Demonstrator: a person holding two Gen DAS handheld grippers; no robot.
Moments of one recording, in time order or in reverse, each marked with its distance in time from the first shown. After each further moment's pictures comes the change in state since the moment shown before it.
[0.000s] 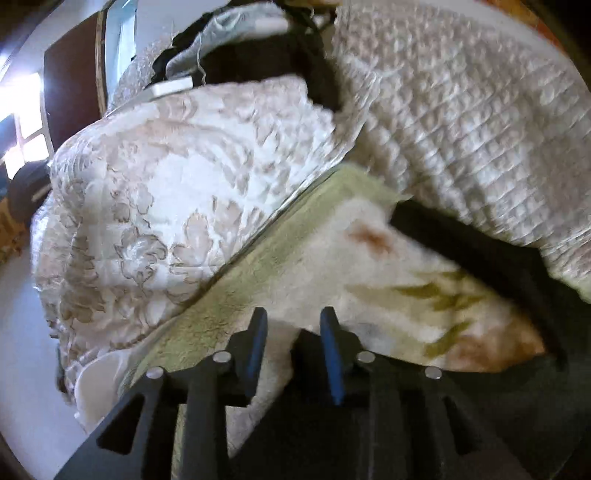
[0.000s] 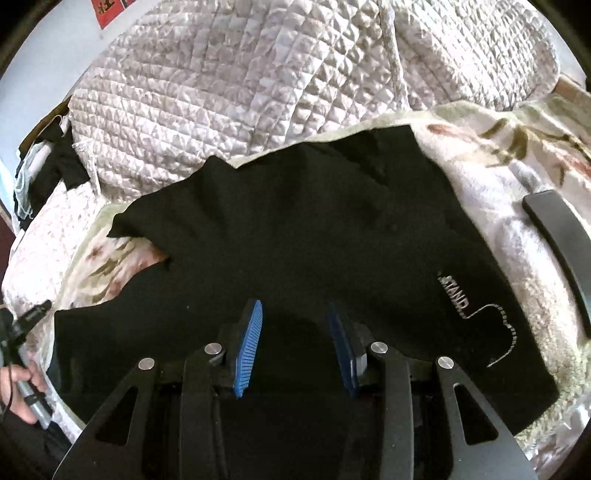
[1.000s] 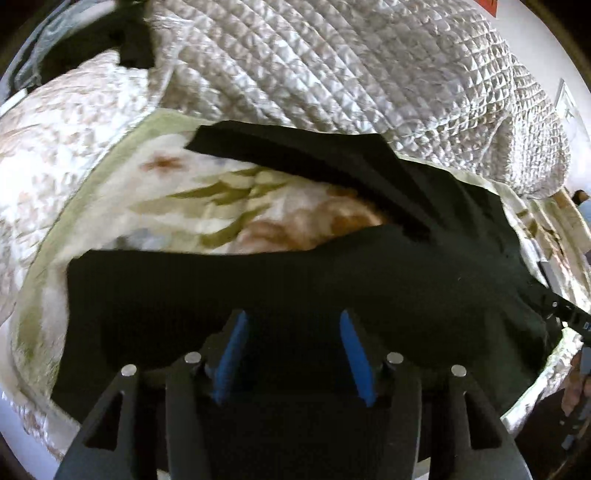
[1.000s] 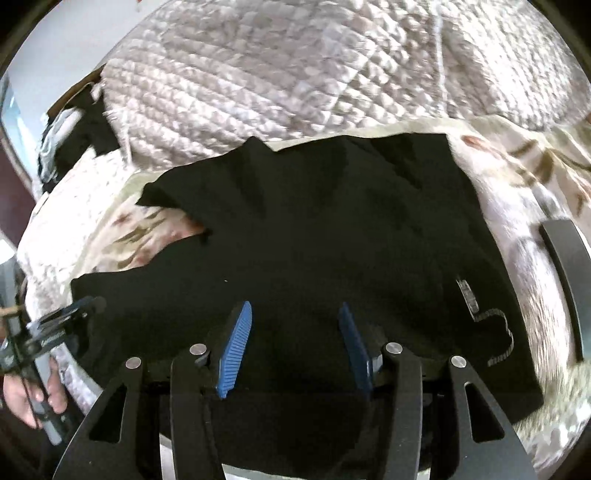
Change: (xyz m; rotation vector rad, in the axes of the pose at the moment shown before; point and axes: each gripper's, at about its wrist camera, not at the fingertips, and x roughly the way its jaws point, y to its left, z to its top) left arm -0.030 -0.114 -0.054 0.277 0.264 -0.417; right arm -0.007 0.021 0.011 -0.138 0.112 0.087
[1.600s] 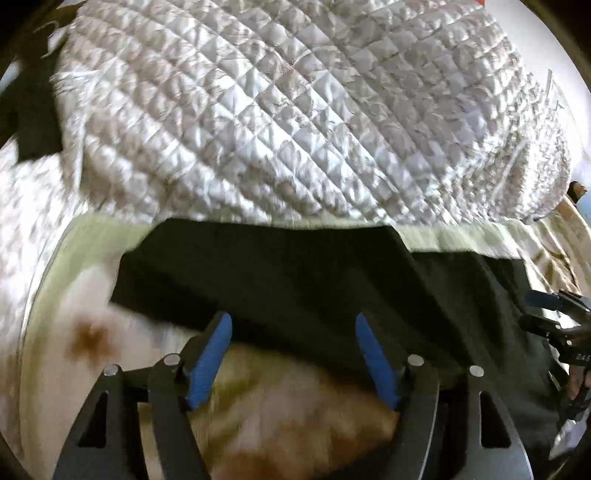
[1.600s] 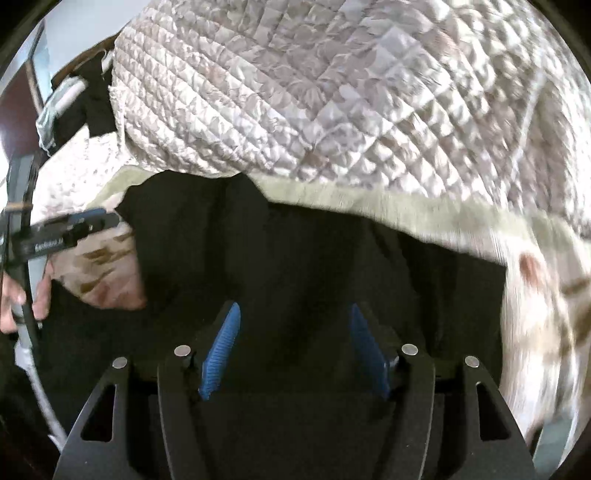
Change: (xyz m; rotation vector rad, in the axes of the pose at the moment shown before) left arm 0.099 -0.022 0.162 0.129 -0.085 -0.034; right arm 0.094 -0.030 0.135 -0.267 0.018 0.015
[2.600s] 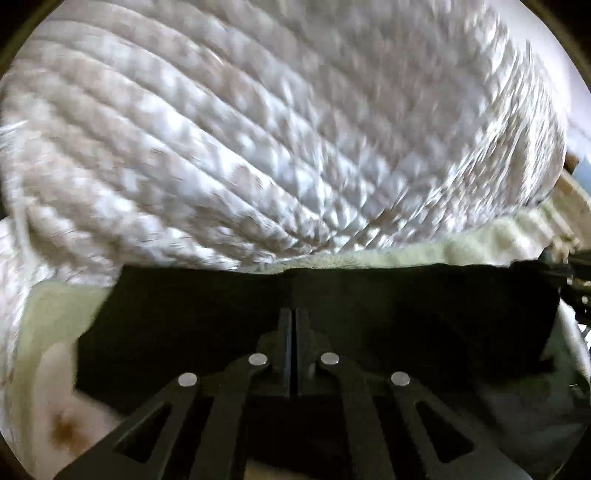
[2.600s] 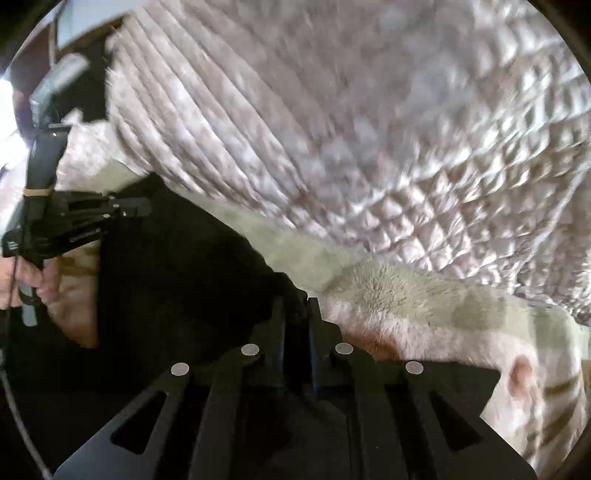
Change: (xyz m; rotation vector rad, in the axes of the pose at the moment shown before) left arm 0.027 -0.027 0.029 0.108 -0.047 -0.023; right arm -0.013 0.005 0.047 -0.121 -0.066 -0.006
